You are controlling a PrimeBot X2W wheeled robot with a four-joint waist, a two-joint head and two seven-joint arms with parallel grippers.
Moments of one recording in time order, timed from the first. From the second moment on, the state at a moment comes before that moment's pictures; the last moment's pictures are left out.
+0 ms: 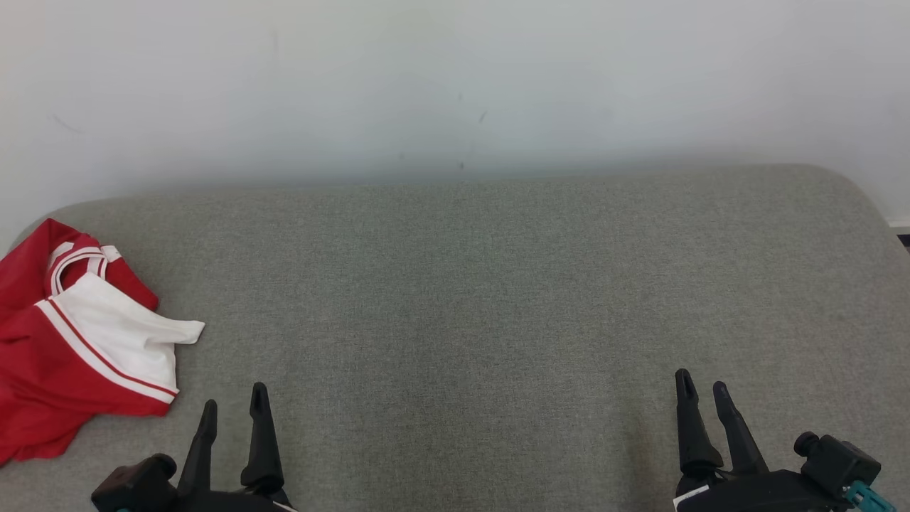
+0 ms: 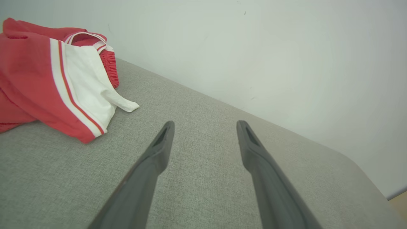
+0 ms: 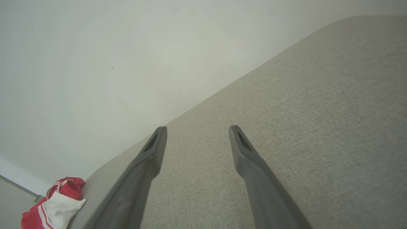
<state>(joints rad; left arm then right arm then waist) -0.03 0.09 -0.10 0.10 -0.58 0.07 -0.13 0.00 -0.05 -0.02 0.16 0.62 0.13 -0.13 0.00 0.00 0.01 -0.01</state>
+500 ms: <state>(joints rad) 0.00 0.07 -0.05 0.08 -0.41 0.02 -0.17 0.01 -0.05 -0.02 0.15 0.45 0.13 -0.17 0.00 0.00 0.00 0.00</state>
